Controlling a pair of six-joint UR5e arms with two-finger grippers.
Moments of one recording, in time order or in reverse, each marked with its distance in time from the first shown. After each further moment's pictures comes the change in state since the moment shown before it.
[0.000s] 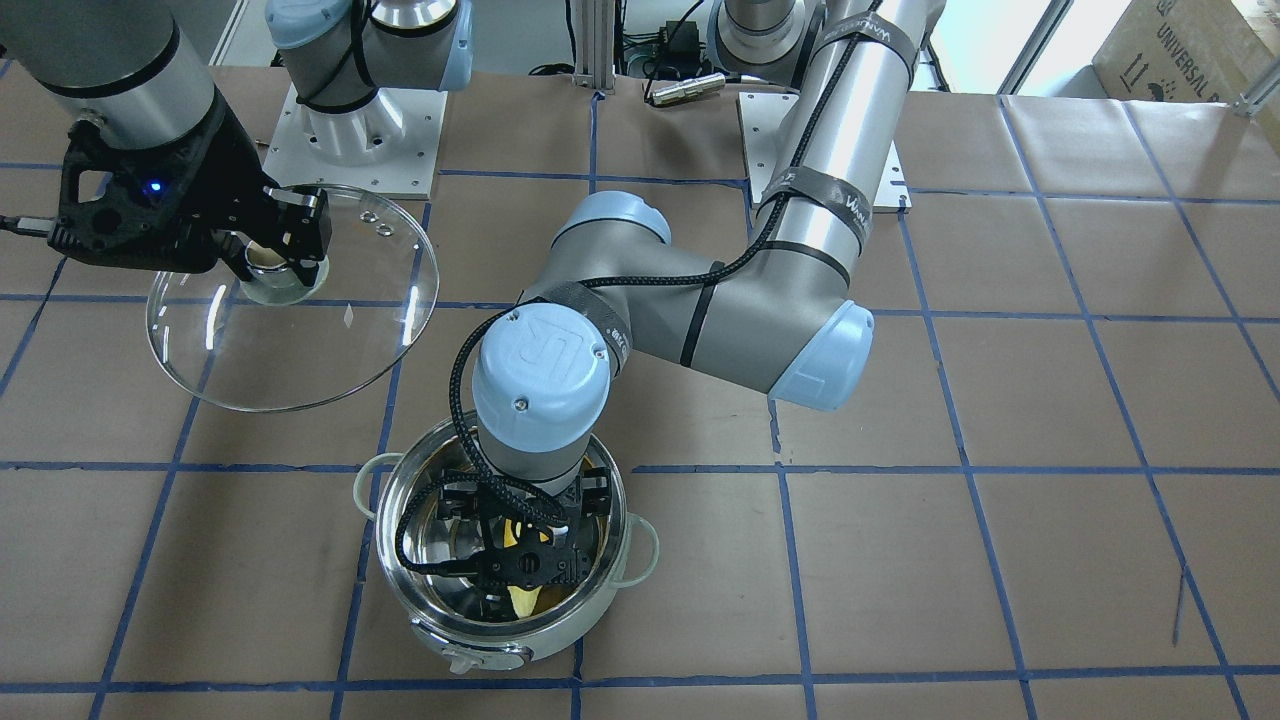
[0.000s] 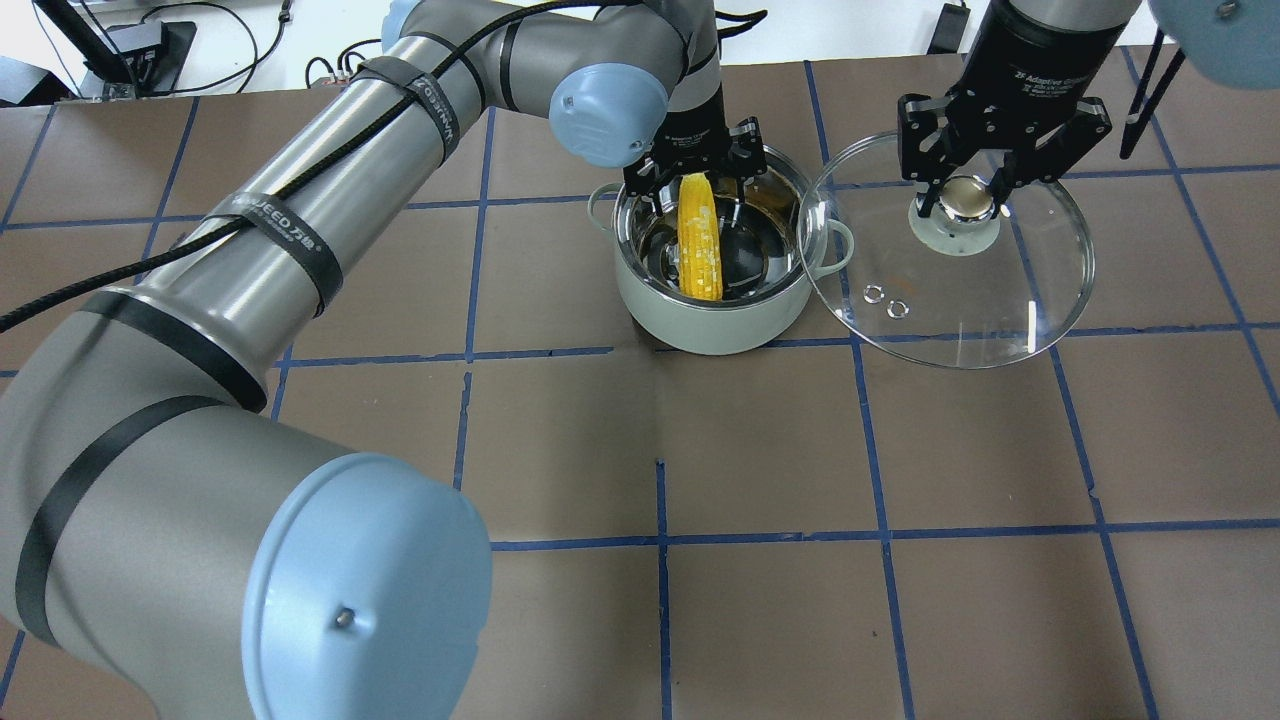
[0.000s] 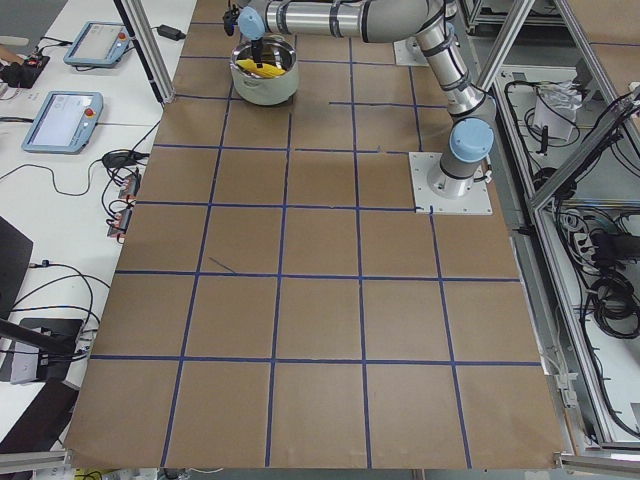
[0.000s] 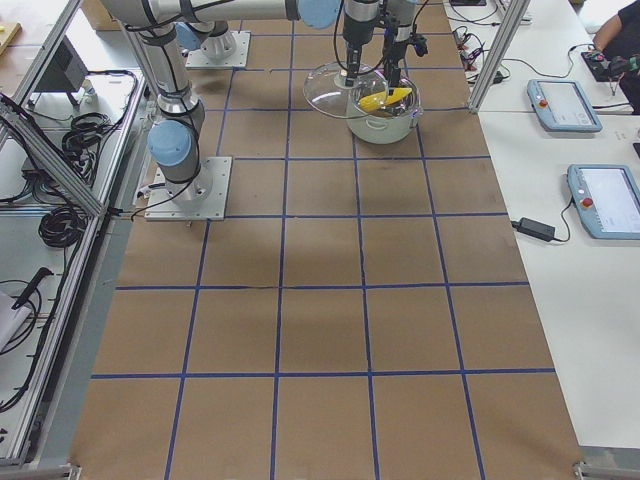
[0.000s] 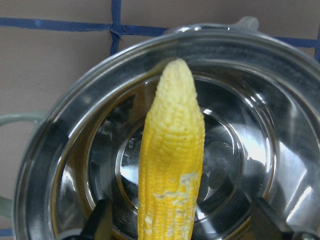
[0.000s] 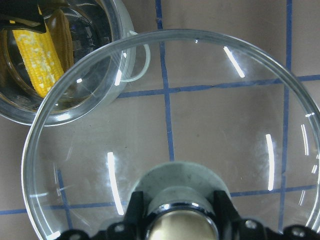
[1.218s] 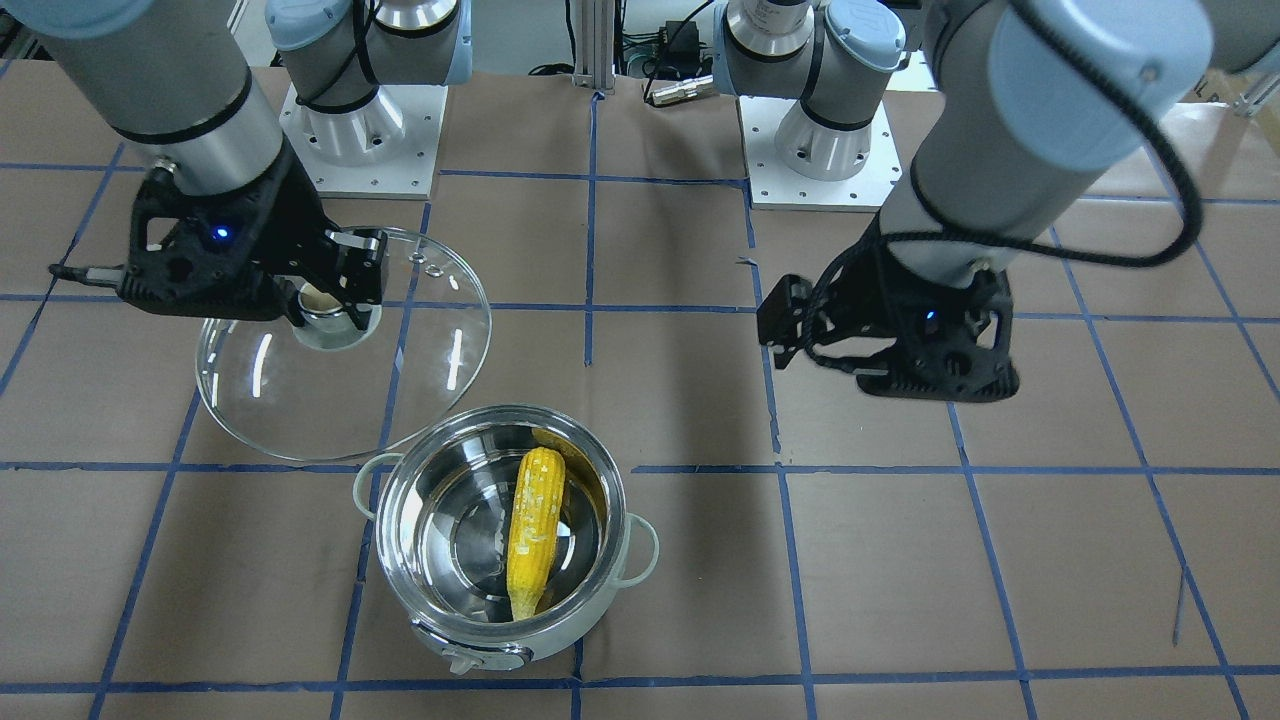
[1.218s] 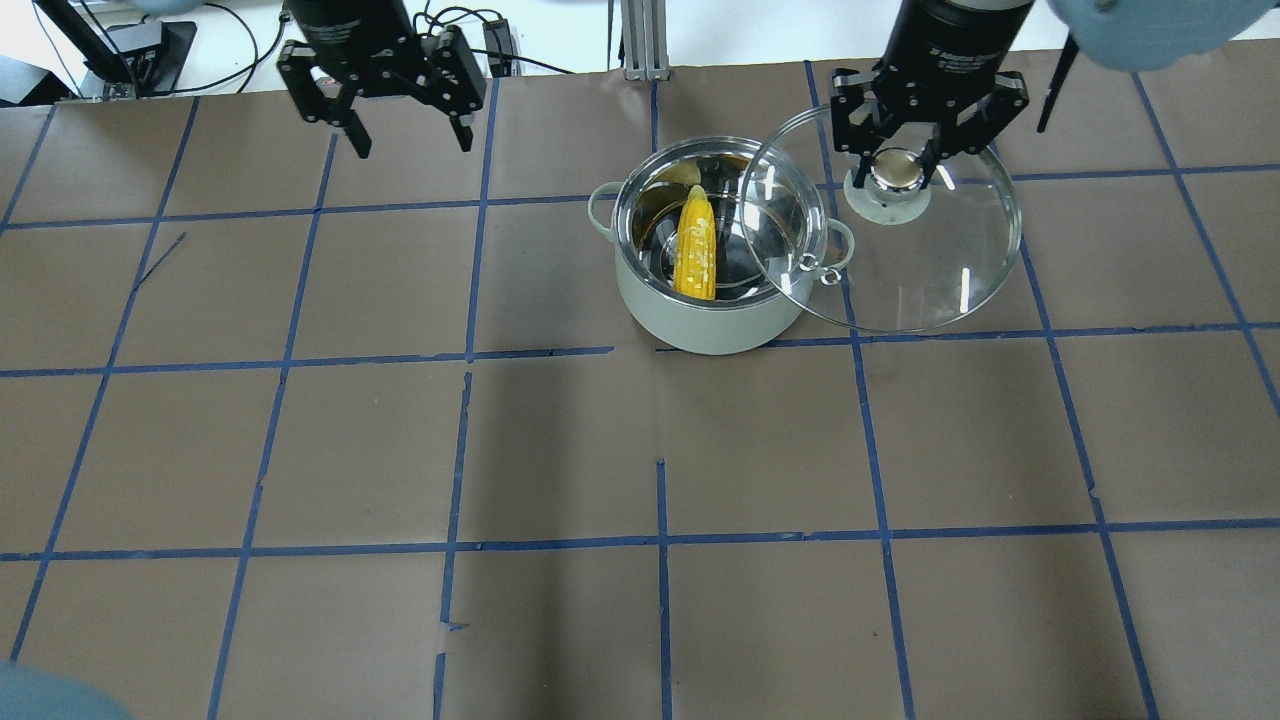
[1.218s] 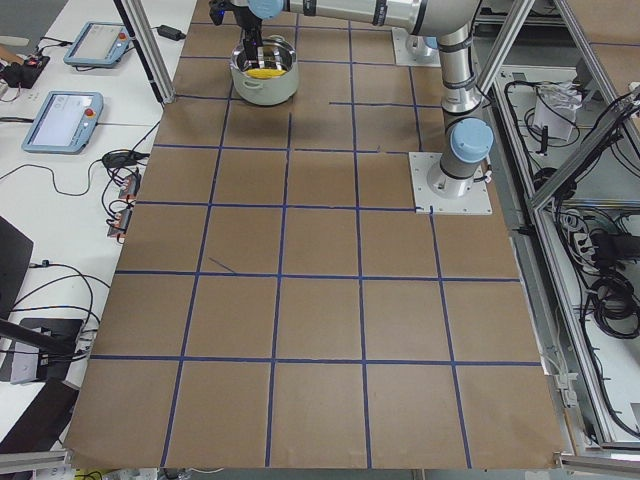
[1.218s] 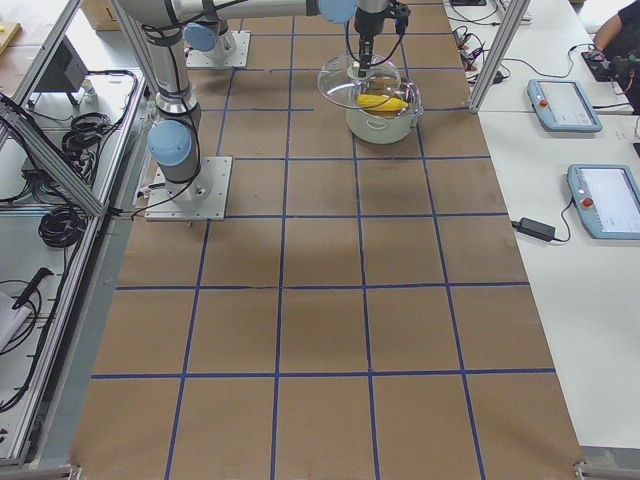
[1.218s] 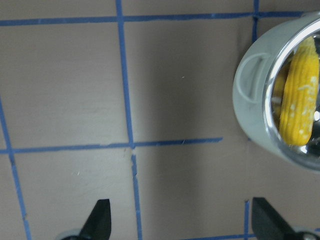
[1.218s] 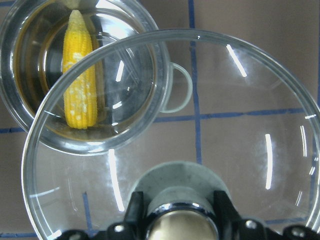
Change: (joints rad) left arm 0.343 0.466 -0.197 -0.373 0.079 0.426; right arm 0.102 0.107 -0.076 -0.083 0.017 0.077
